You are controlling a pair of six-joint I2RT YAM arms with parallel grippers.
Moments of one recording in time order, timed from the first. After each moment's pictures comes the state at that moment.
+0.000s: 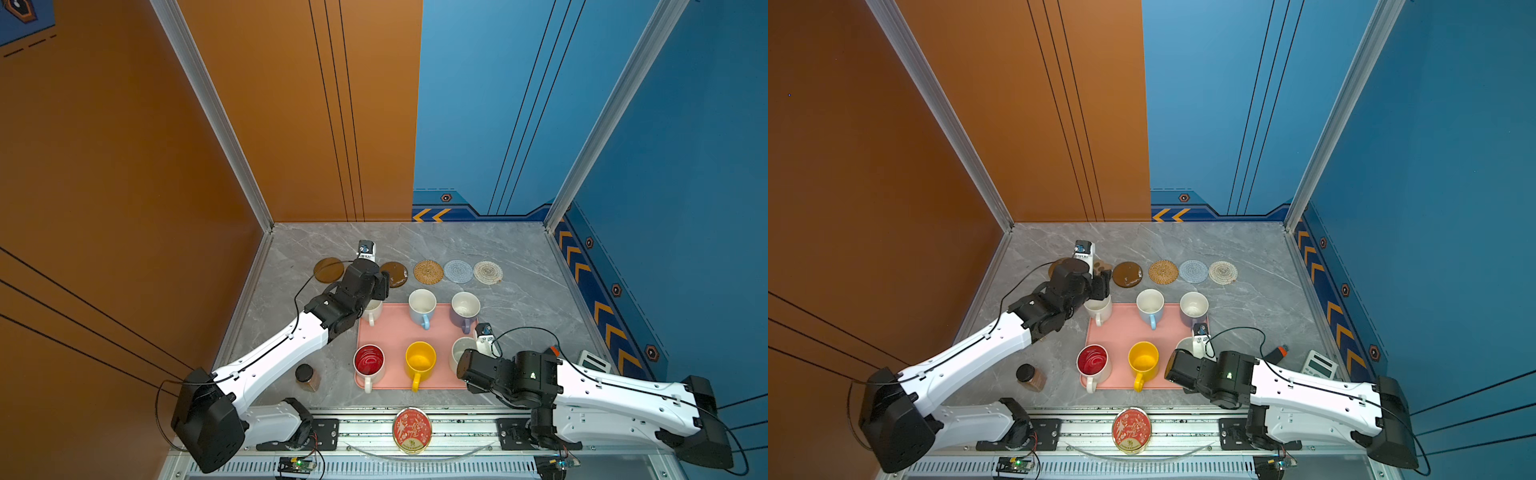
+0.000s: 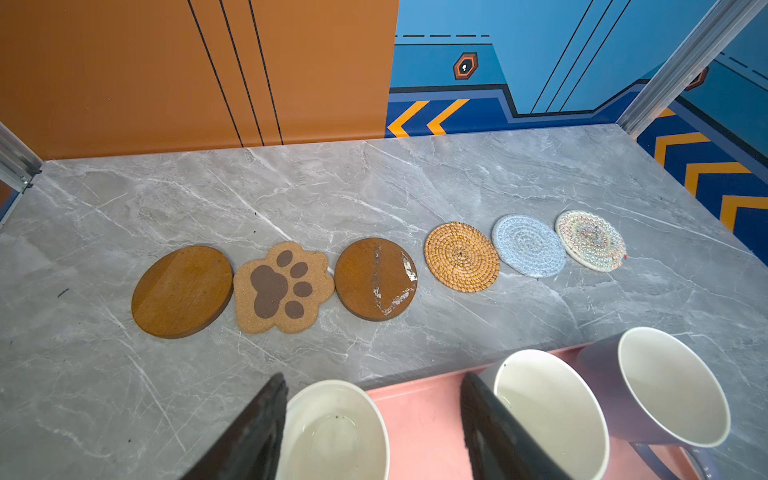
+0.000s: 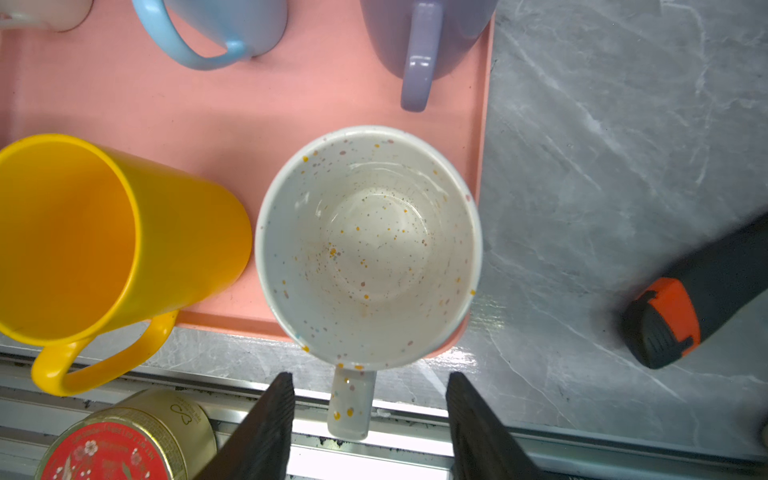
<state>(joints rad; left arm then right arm) -0.65 1.25 0.99 -0.26 -0.38 -0.33 1.26 0.99 0.78 -1.07 0.40 1.12</state>
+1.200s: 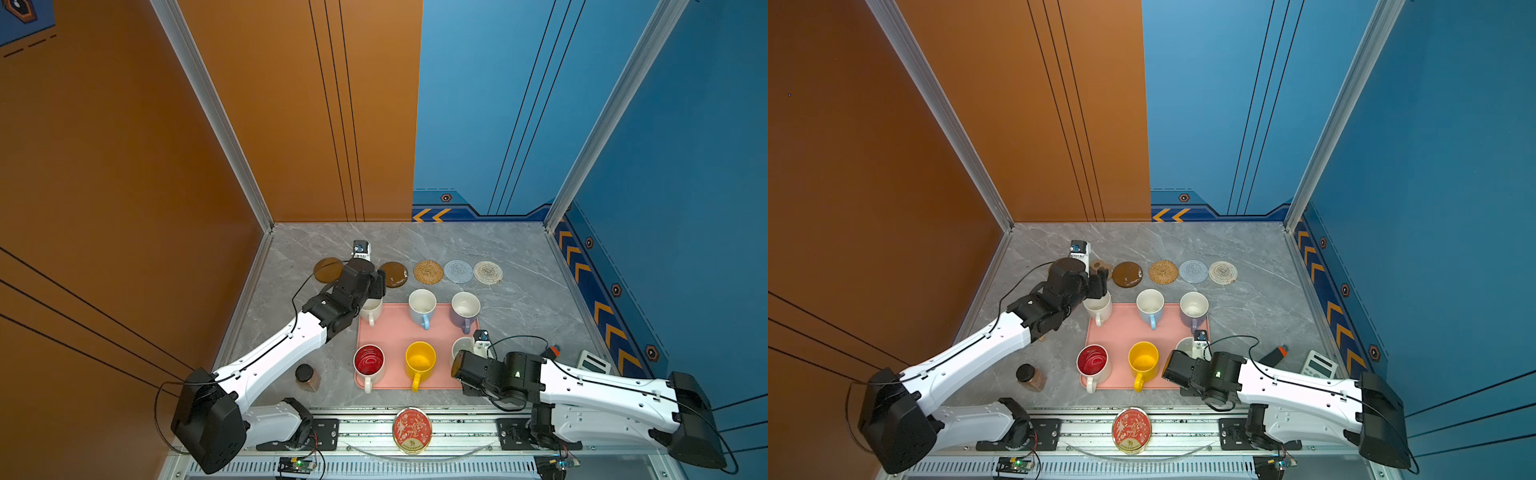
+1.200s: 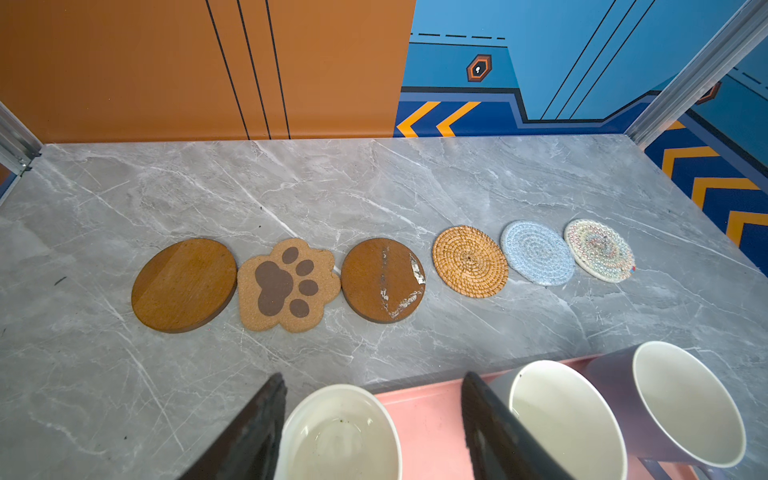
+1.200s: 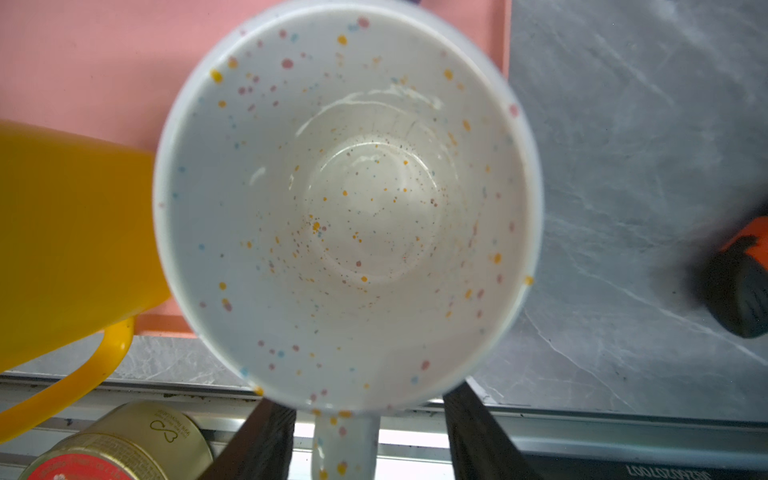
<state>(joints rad) -0.61 1.25 0.96 -0.23 -0.35 -0.35 1.20 1.06 0.70 -0.99 0.28 1.19</state>
